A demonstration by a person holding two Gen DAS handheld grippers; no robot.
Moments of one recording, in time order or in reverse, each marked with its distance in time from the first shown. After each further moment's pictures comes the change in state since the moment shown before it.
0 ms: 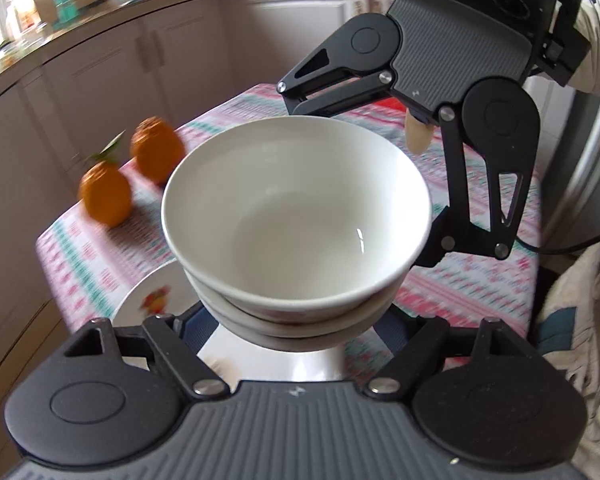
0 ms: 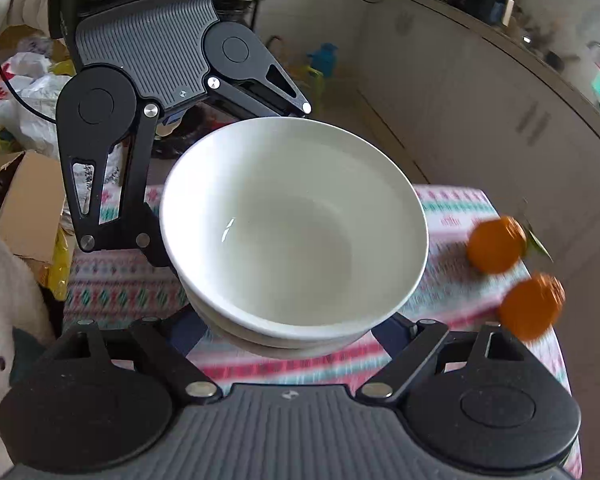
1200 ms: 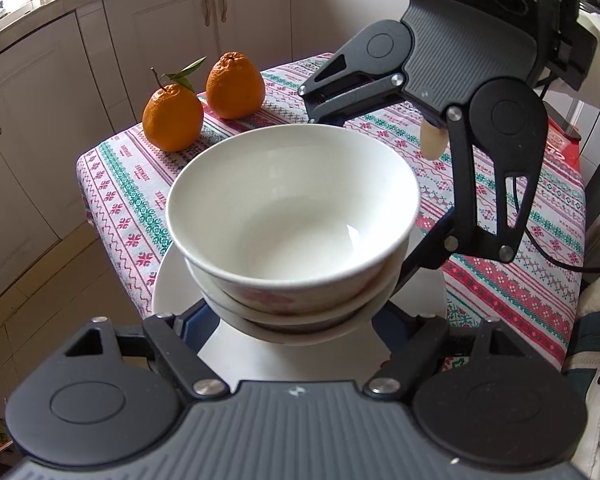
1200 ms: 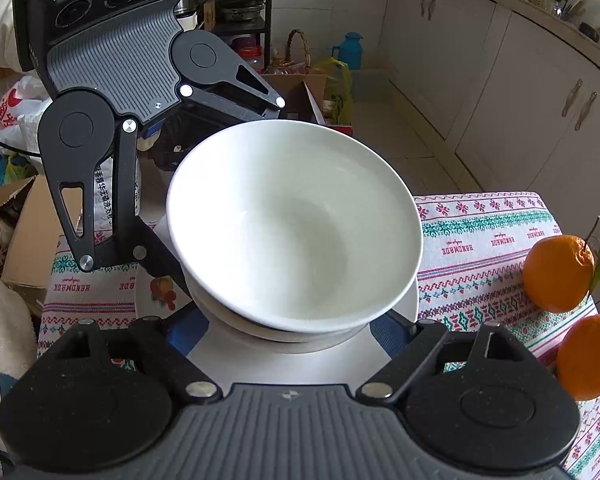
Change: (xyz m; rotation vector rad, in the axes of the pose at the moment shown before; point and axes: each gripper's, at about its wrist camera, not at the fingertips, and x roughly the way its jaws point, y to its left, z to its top) left arm 0.006 0.053 -0.042 -0.164 0.045 0.033; right arm 0.075 -0.038 0.032 0.060 0.019 0.139
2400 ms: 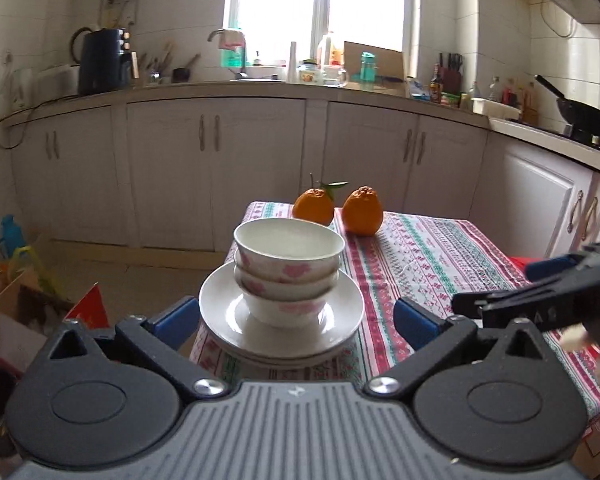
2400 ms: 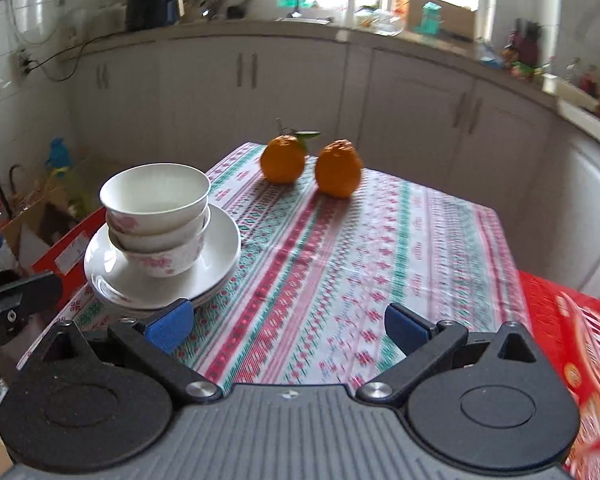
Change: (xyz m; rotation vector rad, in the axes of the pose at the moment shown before) left arm -0.108 -0.174 -0.025 -0.575 -0.395 0.568; right arm -0.130 0.148 -0.083 0.783 -0.188 -0.756
